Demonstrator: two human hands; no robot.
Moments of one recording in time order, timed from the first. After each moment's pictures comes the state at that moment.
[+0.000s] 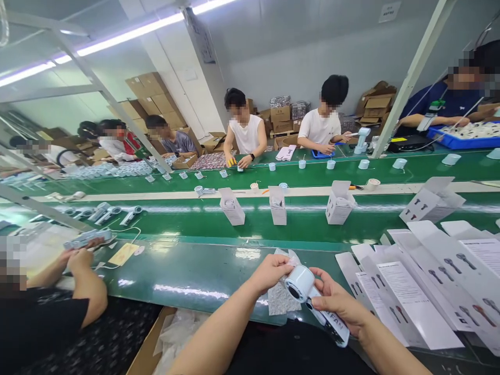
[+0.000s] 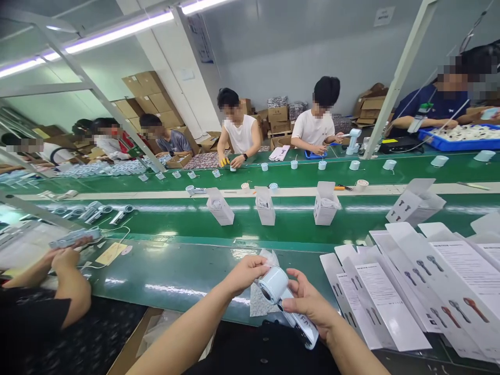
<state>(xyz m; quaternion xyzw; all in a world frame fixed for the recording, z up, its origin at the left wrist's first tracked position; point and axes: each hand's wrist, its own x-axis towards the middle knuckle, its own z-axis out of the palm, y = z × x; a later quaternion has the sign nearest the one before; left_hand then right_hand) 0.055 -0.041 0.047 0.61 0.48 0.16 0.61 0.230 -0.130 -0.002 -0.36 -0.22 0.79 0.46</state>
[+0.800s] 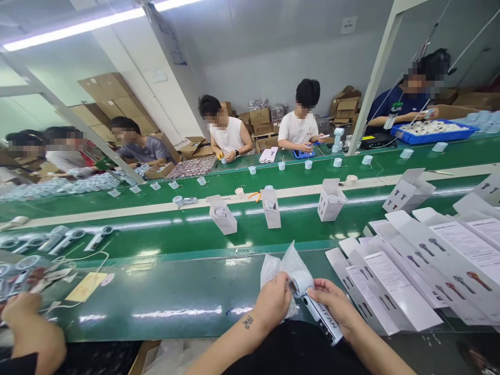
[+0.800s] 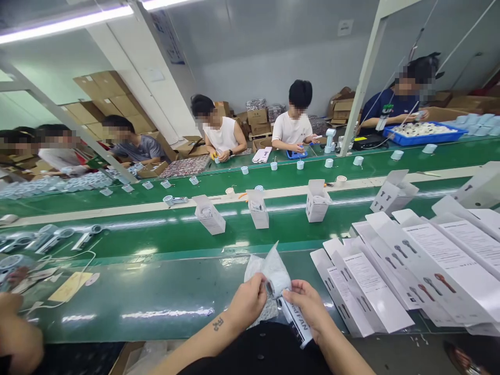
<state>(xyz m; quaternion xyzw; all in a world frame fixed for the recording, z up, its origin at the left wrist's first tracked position) 0.052 -0.072 -0.003 0.87 0.45 0.06 0.19 0.222 -0.133 -0.026 -0.54 -0.10 0.68 0.48</state>
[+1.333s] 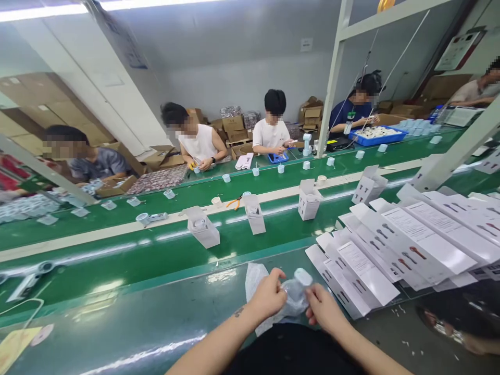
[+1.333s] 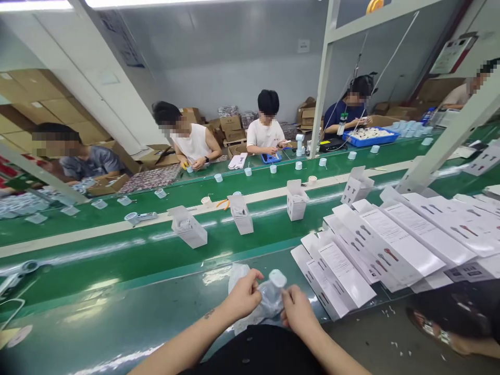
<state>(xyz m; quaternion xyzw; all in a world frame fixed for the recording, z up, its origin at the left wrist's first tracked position) 0.083 -0.053 0.015 0.78 0.44 0.04 0.45 0.226 -0.148 -0.013 -0.65 -0.08 0.59 0.47</state>
